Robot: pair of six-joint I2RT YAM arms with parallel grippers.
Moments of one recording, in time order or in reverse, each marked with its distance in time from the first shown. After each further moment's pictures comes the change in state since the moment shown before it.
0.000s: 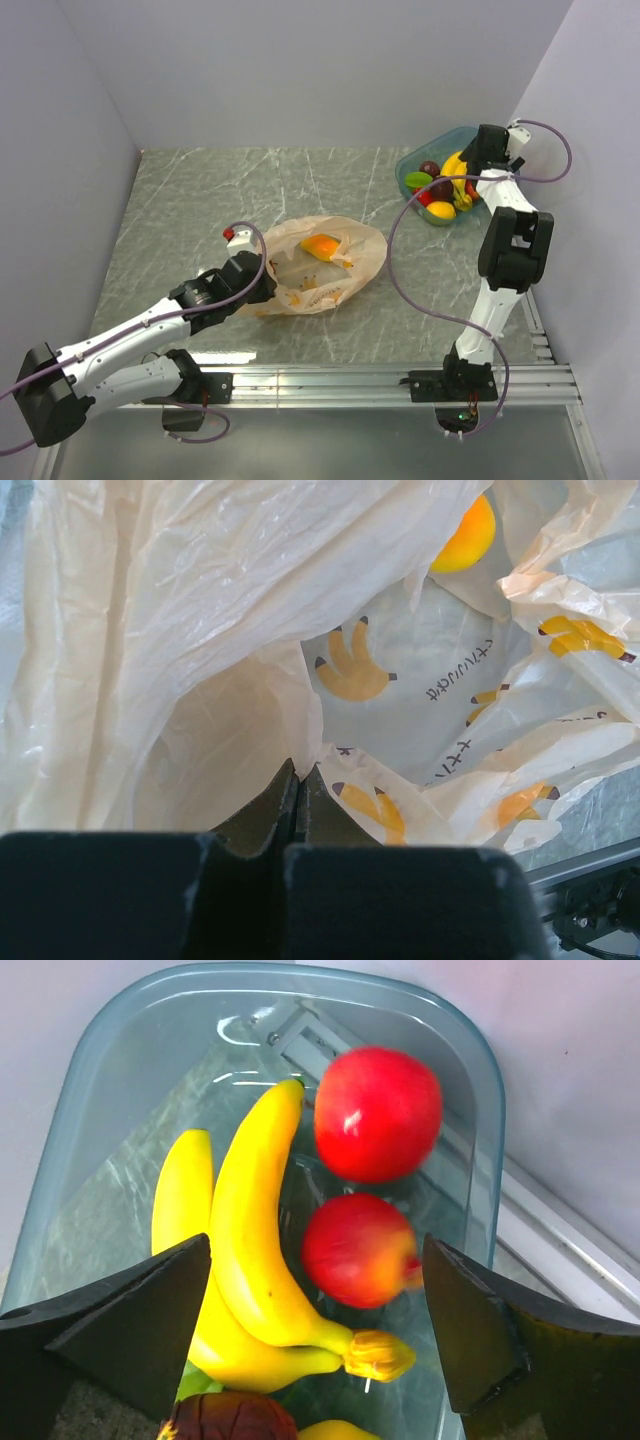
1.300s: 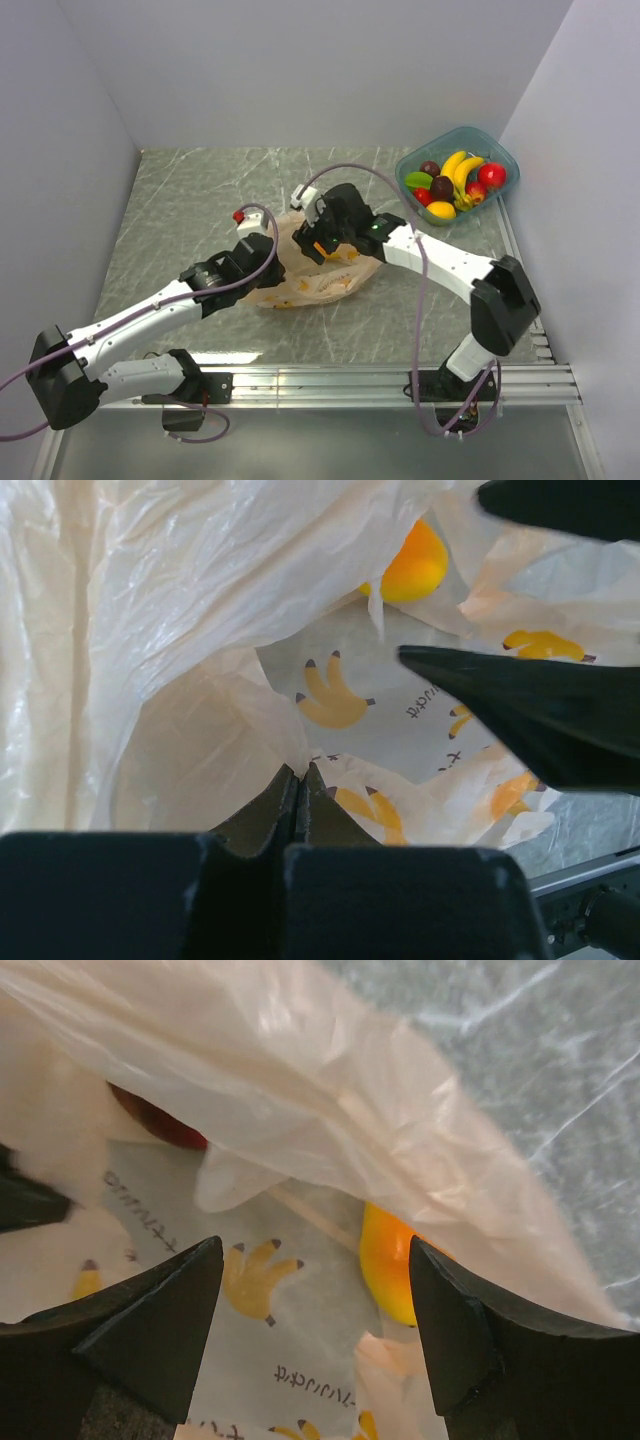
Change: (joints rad) left arm 0.000 0.123 0.166 -0.031 -0.013 0.020; right arm 0.921 -0.454 -0.386 -0.142 -0.644 -0.721
